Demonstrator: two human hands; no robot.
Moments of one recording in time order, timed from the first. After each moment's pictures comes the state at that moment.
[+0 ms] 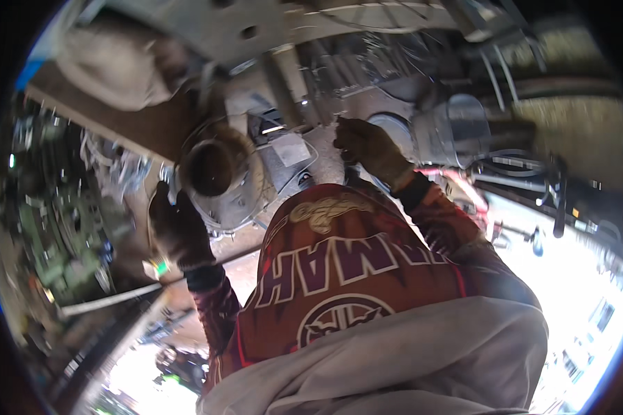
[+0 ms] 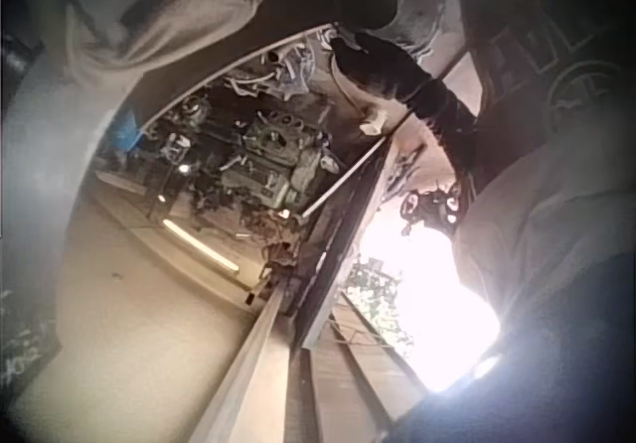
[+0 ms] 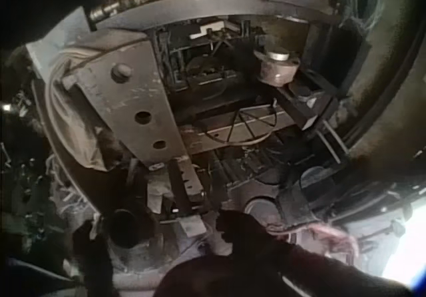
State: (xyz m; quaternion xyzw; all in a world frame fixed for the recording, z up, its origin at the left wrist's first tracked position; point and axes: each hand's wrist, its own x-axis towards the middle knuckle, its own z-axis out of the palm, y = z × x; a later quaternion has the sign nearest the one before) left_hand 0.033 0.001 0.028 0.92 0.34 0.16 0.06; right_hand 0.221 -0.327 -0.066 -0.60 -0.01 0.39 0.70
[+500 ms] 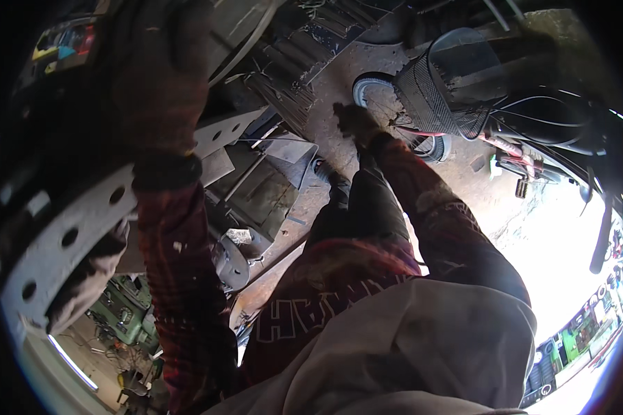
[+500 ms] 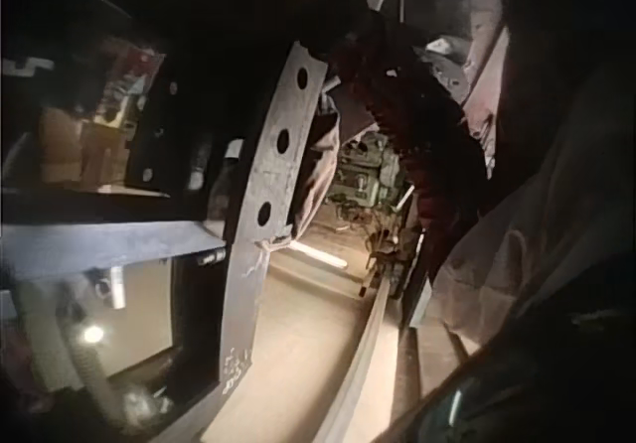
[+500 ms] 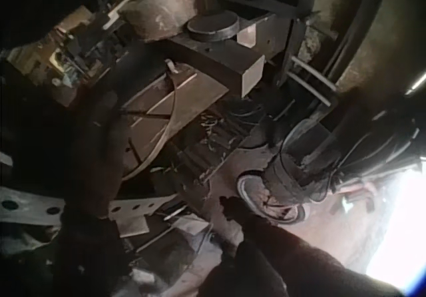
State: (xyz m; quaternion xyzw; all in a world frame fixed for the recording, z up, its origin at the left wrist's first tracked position) left_hand 0.423 -0.186 0.047 0.91 -0.32 0.24 -0.07; right_hand 0.293 -0.375 -0.360 -0.62 0.23 0.36 0.66
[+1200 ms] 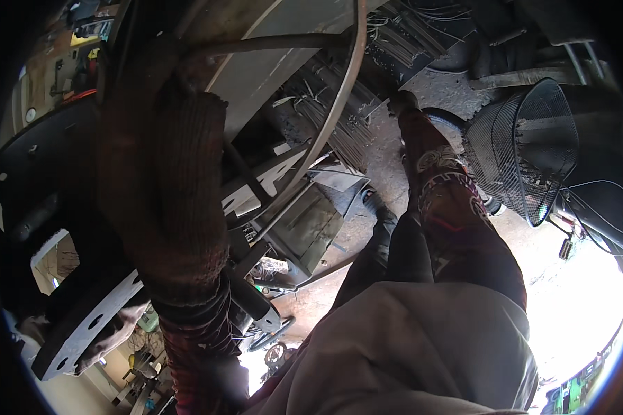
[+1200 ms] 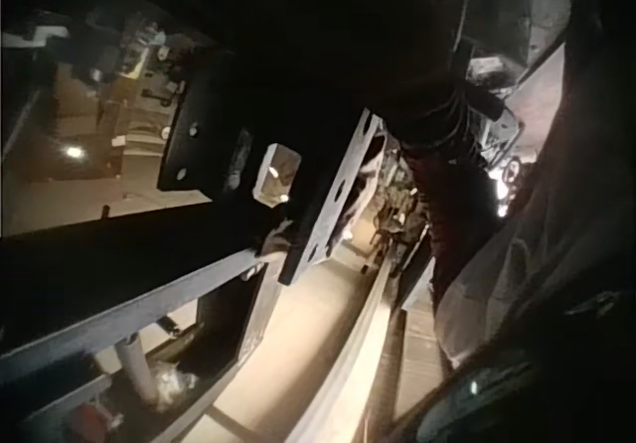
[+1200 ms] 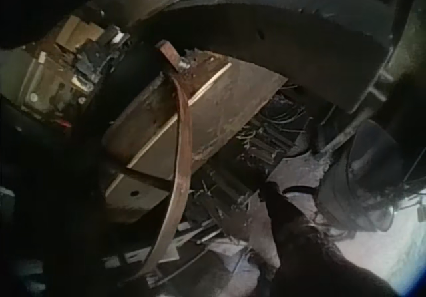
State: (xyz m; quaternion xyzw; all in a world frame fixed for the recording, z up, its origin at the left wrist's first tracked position) left_hand 0.427 -0.178 0.006 0.94 -0.16 0.13 0.28; right_hand 0.455 -0.338 -0.601 -0.62 0.36 0.35 0.60
